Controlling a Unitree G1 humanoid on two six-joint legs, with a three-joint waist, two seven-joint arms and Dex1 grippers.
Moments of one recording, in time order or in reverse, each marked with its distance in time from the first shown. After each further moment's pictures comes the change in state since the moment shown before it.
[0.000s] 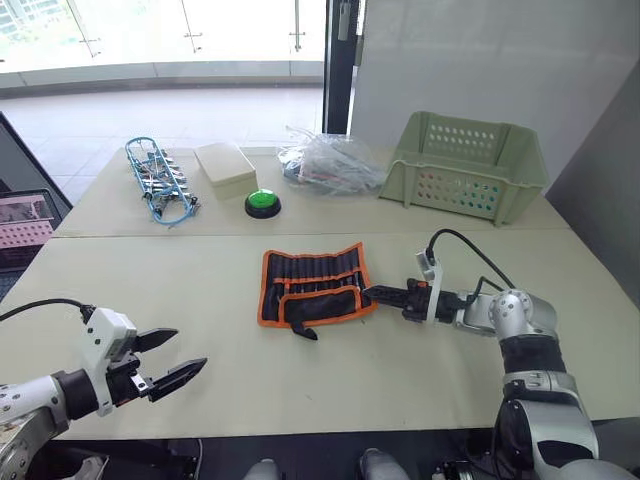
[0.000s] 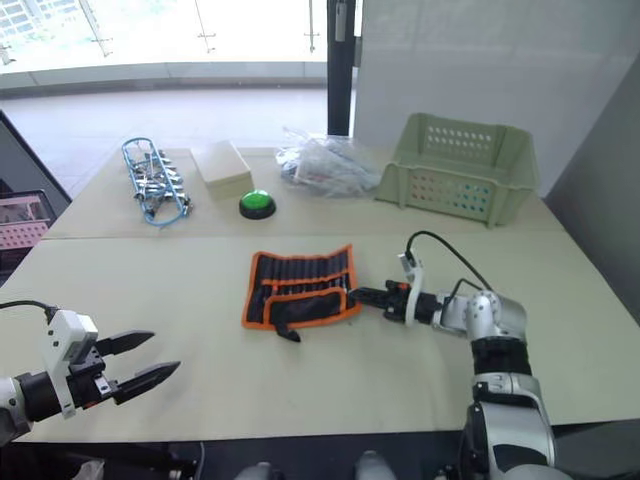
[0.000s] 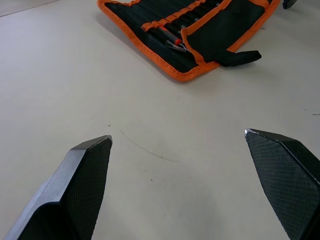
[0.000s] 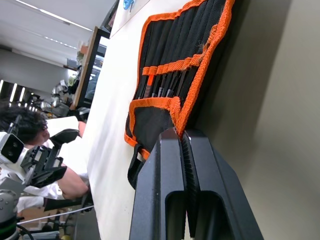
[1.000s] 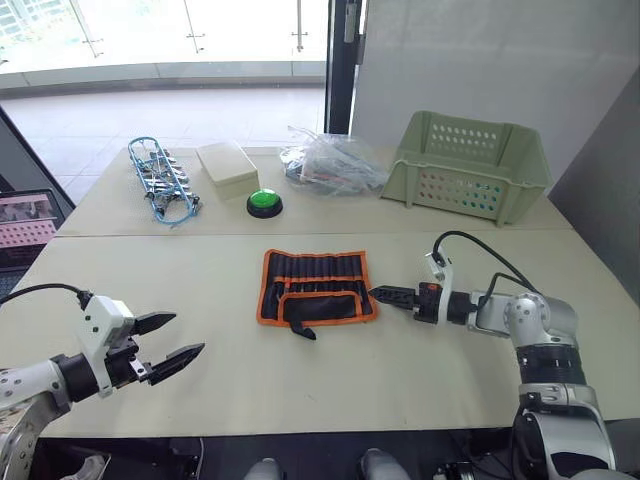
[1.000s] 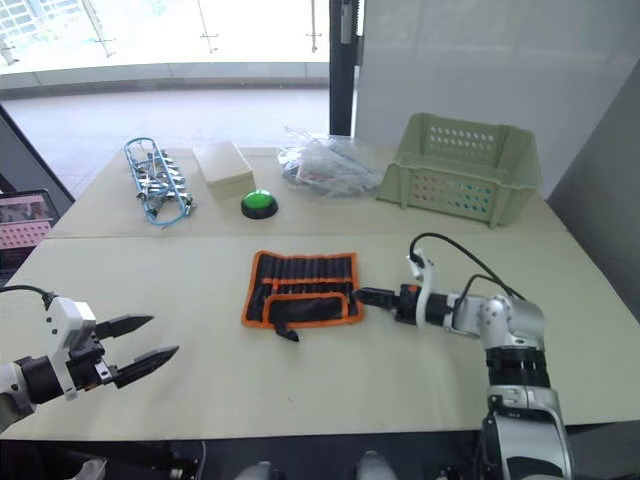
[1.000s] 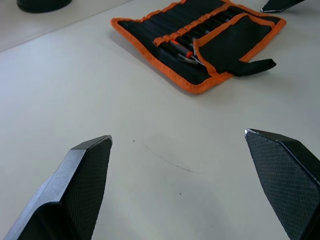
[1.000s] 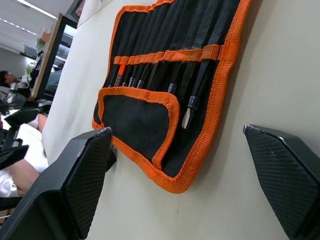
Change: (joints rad) left arm -0.026 0.001 -0.006 0.081 0.057 -0.108 -0.023; right arm 0.055 0.009 0.016 -0.150 0.002 0.029 -0.120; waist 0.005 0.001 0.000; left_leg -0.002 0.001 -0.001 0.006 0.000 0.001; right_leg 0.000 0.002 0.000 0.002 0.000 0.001
